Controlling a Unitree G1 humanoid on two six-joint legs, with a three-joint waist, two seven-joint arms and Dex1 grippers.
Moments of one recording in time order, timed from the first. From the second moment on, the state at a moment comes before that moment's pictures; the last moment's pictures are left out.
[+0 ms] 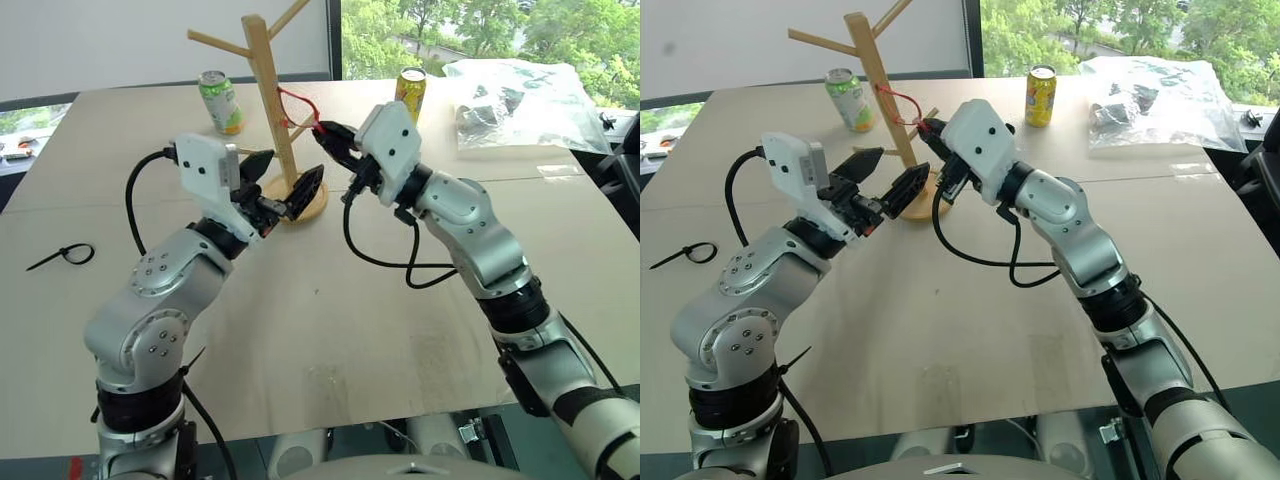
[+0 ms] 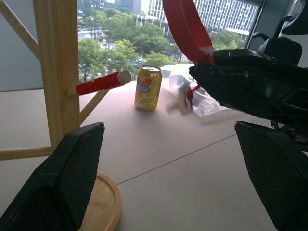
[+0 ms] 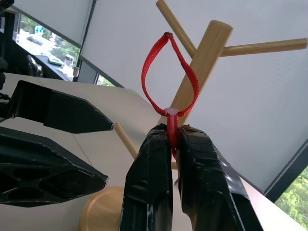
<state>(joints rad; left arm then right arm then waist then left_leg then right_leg) -0.34 0.48 0.23 -0.65 -0.79 0.82 -0.12 -0.81 -0.21 0.33 -0.05 0.15 0.20 0.46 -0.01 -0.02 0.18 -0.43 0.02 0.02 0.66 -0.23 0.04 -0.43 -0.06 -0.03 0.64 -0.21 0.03</state>
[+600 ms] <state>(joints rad) -0.30 0.52 0.28 -0.66 -0.77 0.78 -0.15 -0.86 -0.07 0.25 0.16 0.13 0.15 0.49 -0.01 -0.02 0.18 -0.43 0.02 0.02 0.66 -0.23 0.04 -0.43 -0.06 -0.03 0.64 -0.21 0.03</state>
